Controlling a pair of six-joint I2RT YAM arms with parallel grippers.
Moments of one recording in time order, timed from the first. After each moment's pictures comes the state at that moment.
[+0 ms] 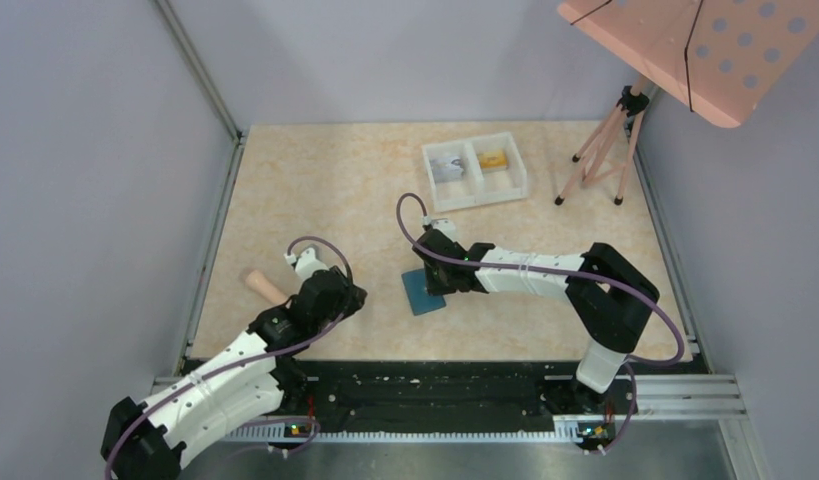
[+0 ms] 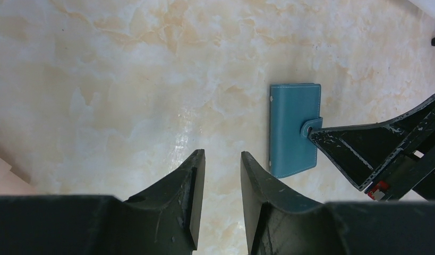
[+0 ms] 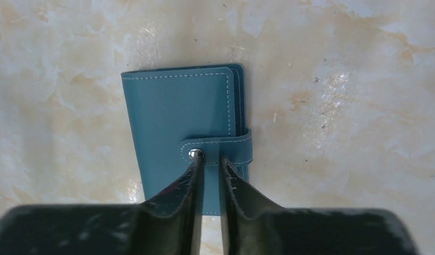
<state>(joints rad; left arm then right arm) -0.70 0.70 0.40 -0.39 -0.33 -1.04 0.95 1.73 1.06 -0.34 0.22 0.69</state>
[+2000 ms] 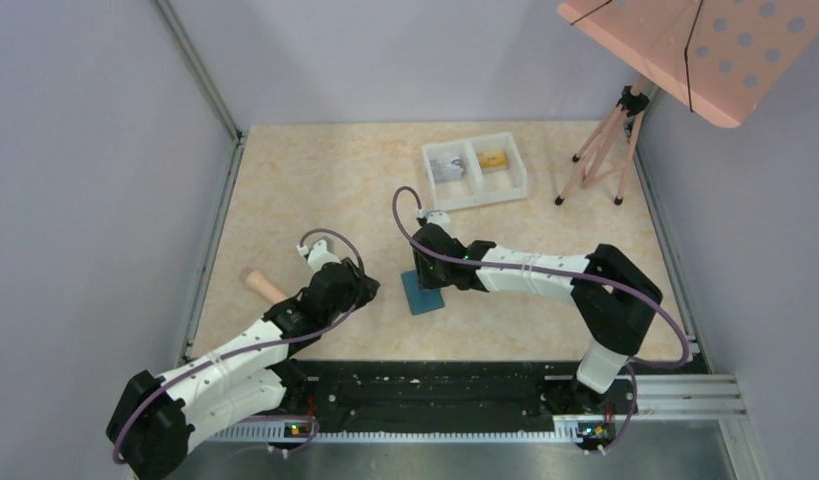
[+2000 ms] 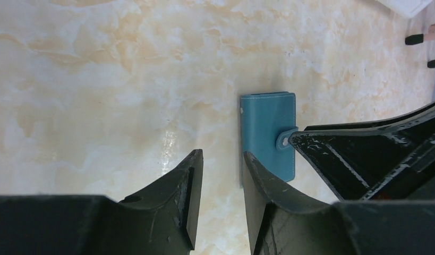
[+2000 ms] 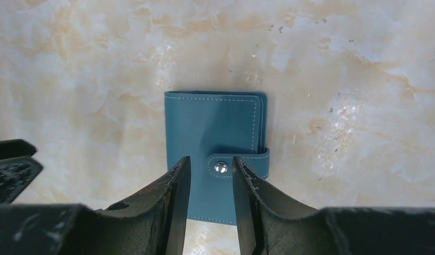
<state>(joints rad) -0.70 0.88 0.40 -0.16 -0.28 -1.03 0.96 1.69 1.06 -0.27 0.22 0.65</state>
